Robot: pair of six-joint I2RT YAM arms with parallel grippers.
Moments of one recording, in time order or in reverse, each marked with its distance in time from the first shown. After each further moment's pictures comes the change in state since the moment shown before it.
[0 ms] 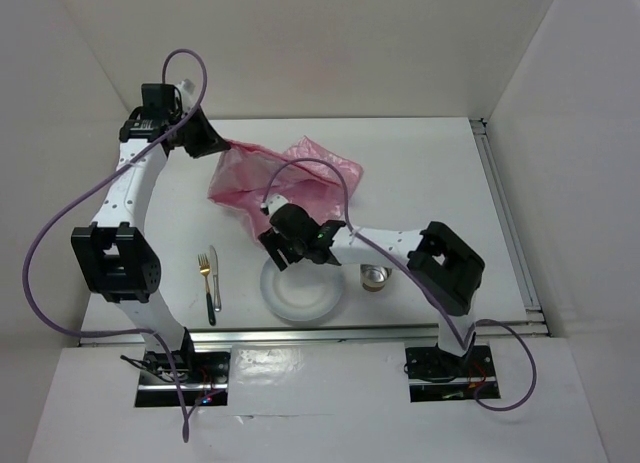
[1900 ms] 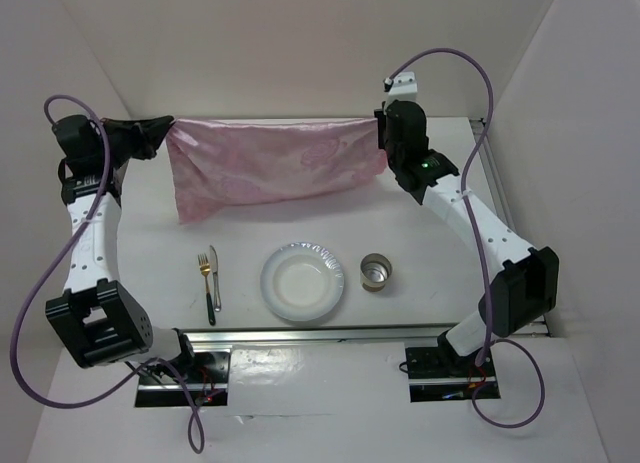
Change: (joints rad) left arm 0.339 -0.393 -0.466 0.613 0.233 -1.038; right arm -0.532 -0.329 0.192 0.063 0.313 -0.226
